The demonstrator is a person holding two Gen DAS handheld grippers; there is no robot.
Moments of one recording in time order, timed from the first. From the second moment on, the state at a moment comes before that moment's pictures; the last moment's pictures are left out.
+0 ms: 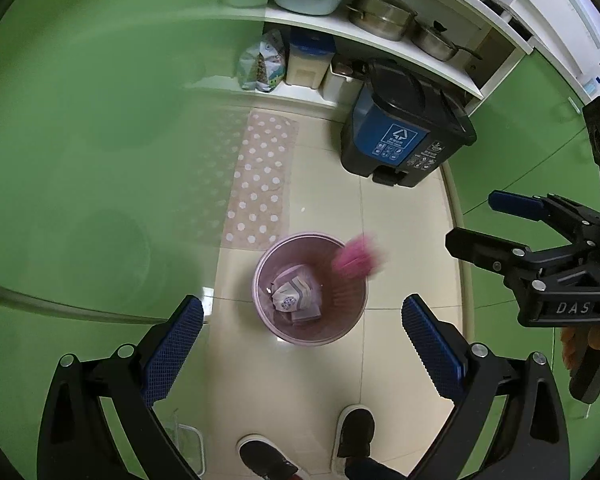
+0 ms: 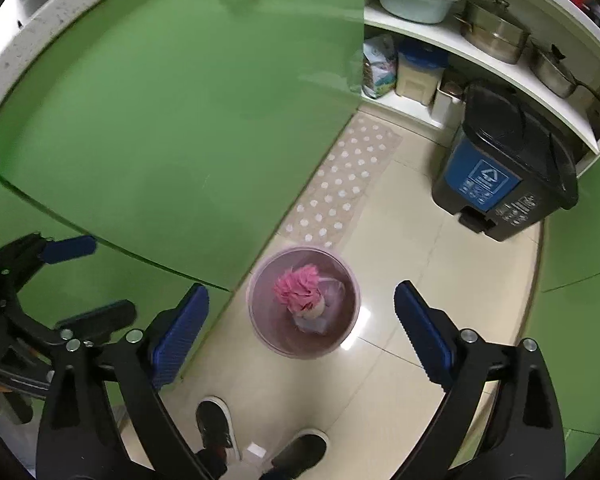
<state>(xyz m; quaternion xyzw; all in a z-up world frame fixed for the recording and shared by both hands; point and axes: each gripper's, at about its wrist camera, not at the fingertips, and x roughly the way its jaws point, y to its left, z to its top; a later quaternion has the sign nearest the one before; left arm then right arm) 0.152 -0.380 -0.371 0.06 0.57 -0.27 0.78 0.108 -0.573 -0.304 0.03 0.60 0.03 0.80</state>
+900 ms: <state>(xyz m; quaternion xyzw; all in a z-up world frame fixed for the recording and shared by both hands) 0.078 -0.370 -0.208 0.06 0.54 -0.27 0.79 0.033 -0.570 -0.116 0.03 0.60 -0.01 0.80</state>
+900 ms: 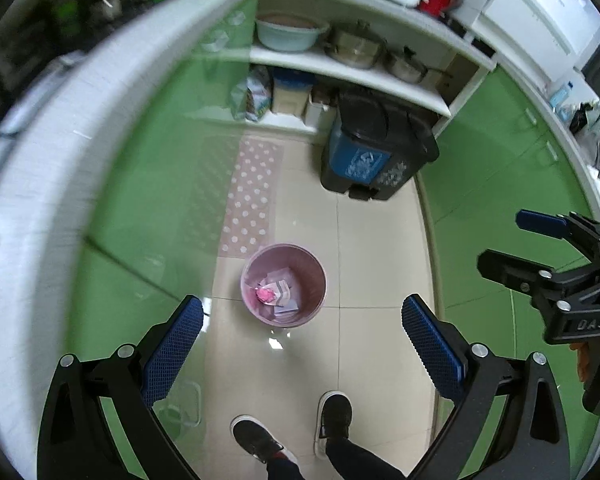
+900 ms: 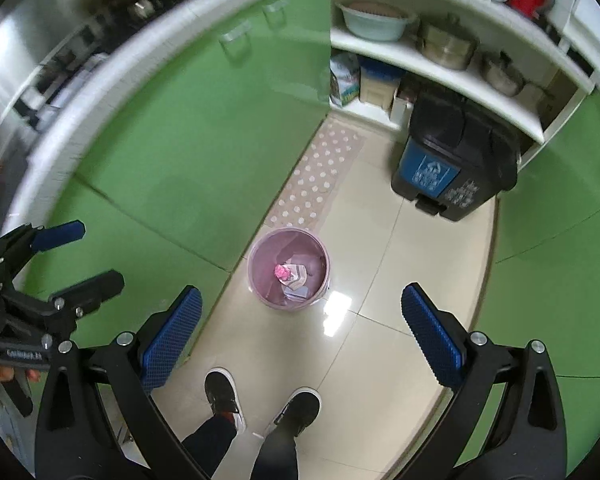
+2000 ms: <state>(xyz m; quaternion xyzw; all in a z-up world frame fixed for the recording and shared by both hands) 0.005 -0.008 -0.060 -0.07 0.48 0.04 0.87 0.062 -0.234 0.035 -0.08 0.51 0.28 0.81</state>
